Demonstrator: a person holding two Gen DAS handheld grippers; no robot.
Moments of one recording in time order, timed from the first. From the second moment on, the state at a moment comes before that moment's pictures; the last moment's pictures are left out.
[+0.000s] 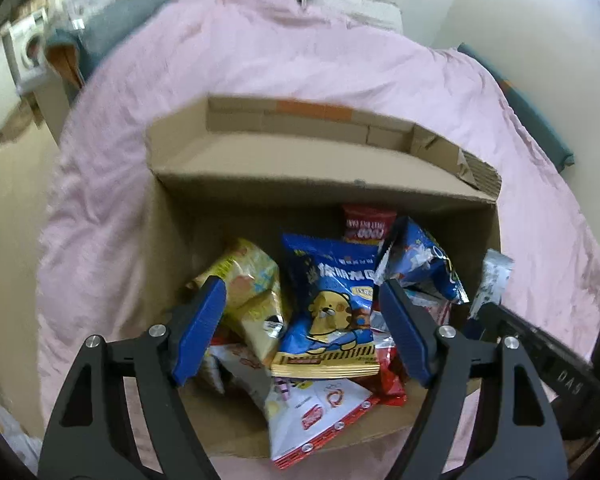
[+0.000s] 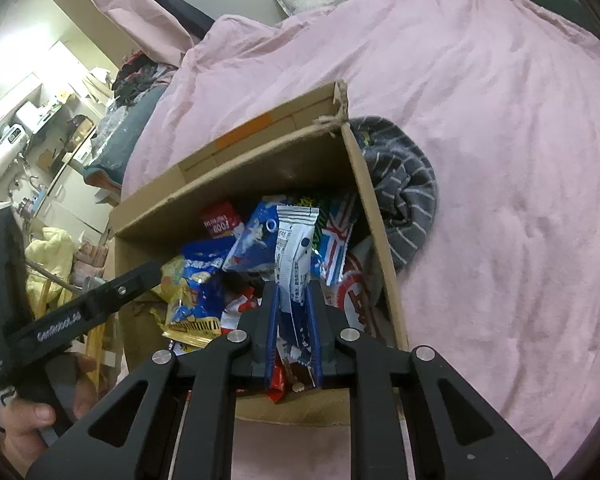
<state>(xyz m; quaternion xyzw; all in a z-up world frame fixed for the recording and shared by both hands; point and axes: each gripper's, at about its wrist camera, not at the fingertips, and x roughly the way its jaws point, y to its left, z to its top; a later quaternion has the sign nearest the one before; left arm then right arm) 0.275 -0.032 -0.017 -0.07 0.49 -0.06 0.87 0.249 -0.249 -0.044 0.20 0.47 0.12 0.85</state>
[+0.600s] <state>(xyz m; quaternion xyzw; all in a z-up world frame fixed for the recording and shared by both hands) 0.212 -0.003 0.019 -0.06 0.42 -0.03 0.91 0.190 -0.219 0.016 0.12 0.38 0.12 0.91</state>
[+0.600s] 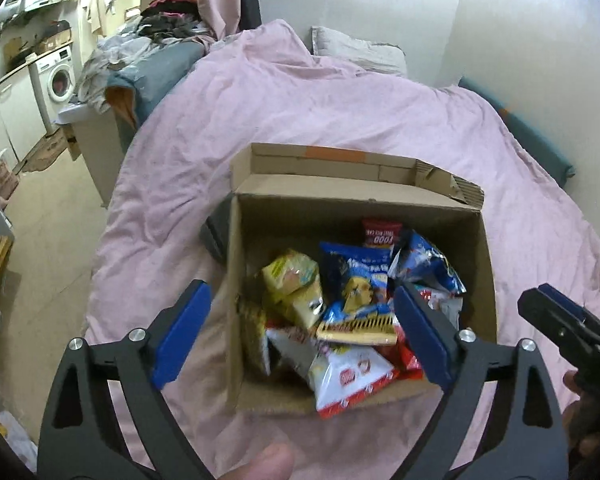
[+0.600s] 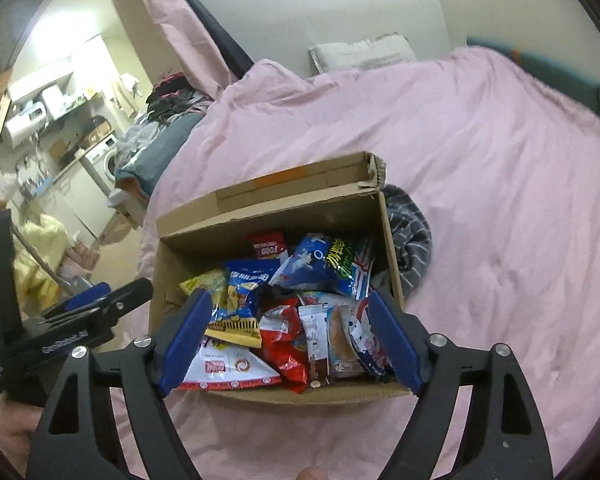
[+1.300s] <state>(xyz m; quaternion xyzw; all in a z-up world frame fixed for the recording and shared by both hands) 0.094 0.019 0.038 -0.02 0.39 -0.03 0.92 0.101 -0.215 0.015 0.13 0.36 0.11 0.92</state>
